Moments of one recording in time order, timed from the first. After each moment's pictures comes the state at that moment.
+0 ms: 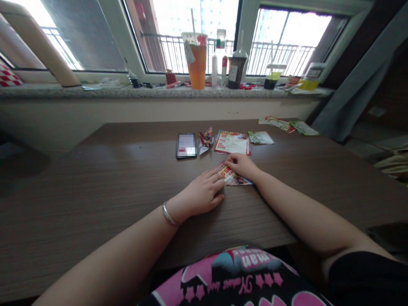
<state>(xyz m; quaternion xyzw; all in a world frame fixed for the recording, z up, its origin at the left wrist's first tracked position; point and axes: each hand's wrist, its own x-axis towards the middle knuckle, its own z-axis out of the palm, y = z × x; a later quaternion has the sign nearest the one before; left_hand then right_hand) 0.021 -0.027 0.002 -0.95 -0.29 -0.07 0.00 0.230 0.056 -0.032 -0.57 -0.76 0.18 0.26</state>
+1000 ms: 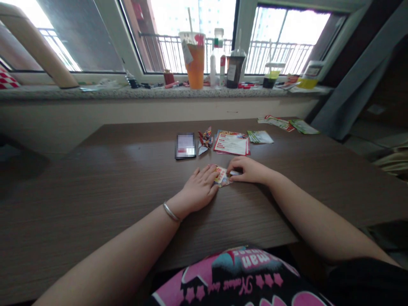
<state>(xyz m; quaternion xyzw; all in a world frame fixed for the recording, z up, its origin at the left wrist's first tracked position) 0.020 -0.011 -0.024 -0.90 -0.44 -0.04 -0.03 0.259 0.036 -0.007 -0.33 -0.91 0.18 0.20</state>
